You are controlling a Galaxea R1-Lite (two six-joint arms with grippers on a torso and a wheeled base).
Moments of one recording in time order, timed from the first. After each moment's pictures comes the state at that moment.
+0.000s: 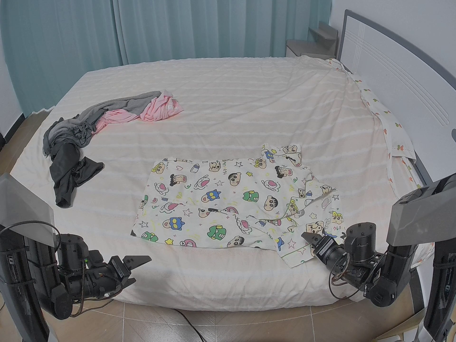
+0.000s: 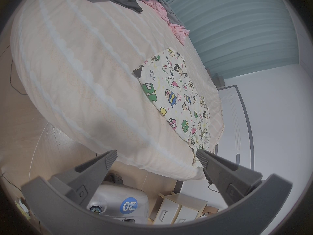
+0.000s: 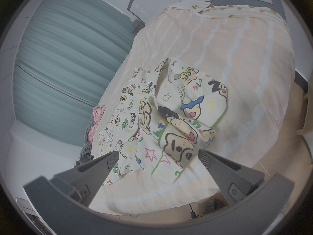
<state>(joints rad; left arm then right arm) -0.08 2.18 -0.02 -1.54 -0.43 -0.89 0.47 2.27 -0.34 -1.44 -0.18 1.06</state>
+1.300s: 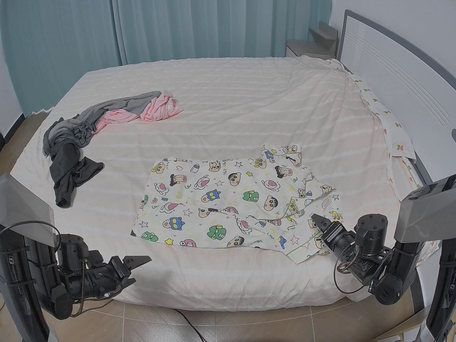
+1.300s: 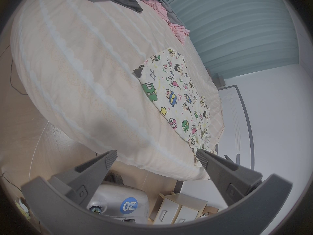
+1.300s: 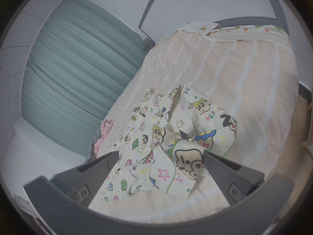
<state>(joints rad) -0.08 2.19 -0.02 -1.54 -0.43 -0.89 0.45 2.21 -0.30 -1.55 -0.29 0.98</state>
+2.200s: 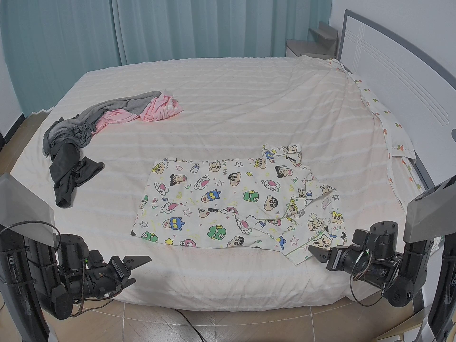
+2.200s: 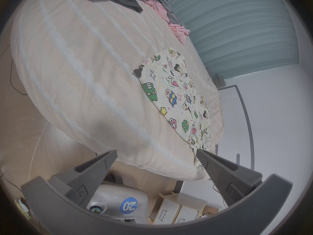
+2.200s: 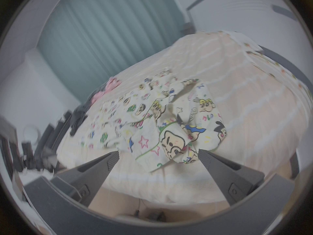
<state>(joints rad) -0.08 2.19 -0.02 -1.54 -0.43 -0.89 0.34 2.21 -0.18 -1.55 0.05 0.34</state>
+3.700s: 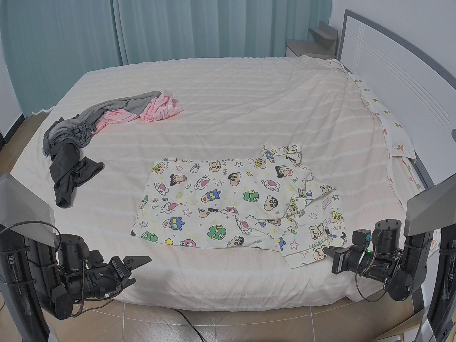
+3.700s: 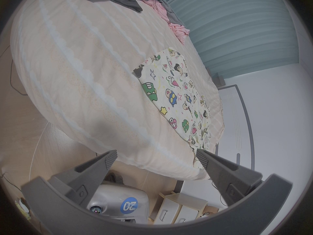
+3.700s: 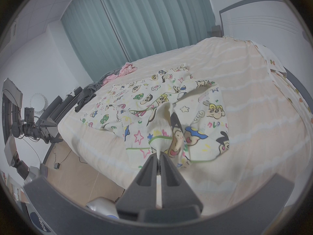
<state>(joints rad) -0.08 2.19 -0.02 -1.54 -0.43 -0.89 0.26 2.27 -0.20 -1.55 0.16 0.16</state>
